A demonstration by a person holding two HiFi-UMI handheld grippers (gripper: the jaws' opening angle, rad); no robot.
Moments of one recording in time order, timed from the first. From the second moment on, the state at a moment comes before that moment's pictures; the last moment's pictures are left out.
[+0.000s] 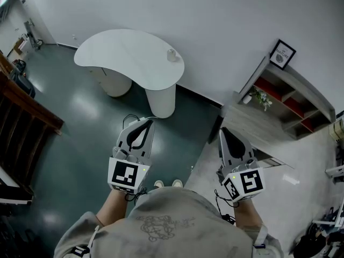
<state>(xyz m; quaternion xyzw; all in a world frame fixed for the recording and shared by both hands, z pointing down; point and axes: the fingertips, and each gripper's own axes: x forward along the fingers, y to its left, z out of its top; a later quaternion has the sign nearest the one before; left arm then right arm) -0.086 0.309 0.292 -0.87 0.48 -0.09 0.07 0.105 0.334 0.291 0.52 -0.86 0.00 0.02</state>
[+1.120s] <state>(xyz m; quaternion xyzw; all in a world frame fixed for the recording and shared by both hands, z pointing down) -0.037 0.261 0.316 -0.86 0.48 -0.10 0.10 0.124 0.280 0.323 0.49 -0.87 -0.02 0.03</state>
